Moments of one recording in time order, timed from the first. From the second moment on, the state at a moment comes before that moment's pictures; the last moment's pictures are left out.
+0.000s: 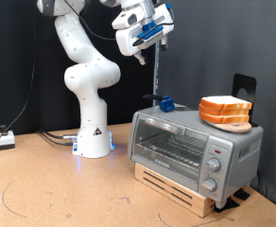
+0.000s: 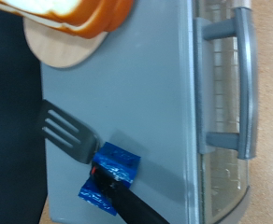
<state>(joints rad) 0.43 -0.74 -0.28 -2.42 0.23 1.83 0.63</state>
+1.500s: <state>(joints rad) 0.41 -0.65 -0.29 -2.54 0.18 1.96 0.60</state>
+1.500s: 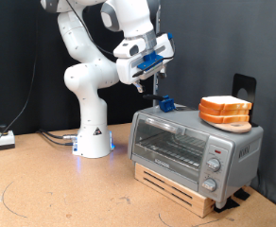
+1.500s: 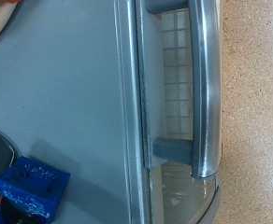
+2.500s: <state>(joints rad) 0.39 -0.58 -0.31 -2.66 0.15 2.11 0.54</state>
